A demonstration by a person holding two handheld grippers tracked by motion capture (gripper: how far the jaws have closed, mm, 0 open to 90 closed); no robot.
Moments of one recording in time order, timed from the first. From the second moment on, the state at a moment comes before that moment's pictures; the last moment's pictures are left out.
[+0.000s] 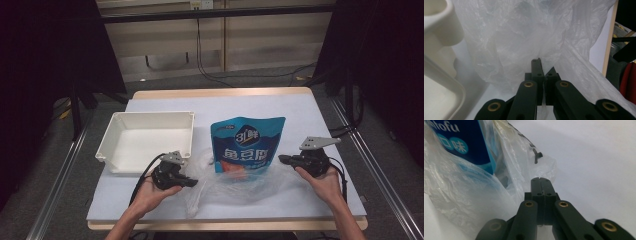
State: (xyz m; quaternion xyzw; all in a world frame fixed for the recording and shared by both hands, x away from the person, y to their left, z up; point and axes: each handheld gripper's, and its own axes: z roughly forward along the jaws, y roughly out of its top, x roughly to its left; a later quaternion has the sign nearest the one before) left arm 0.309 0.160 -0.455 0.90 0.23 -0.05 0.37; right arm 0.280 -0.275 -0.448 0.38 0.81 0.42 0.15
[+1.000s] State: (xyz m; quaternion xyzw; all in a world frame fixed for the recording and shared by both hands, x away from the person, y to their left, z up) left arm 0.314 0.169 -0.467 0.89 0.24 -0.02 0.39; right arm 0.279 -0.272 -0.467 0.39 0.81 0.40 0.15
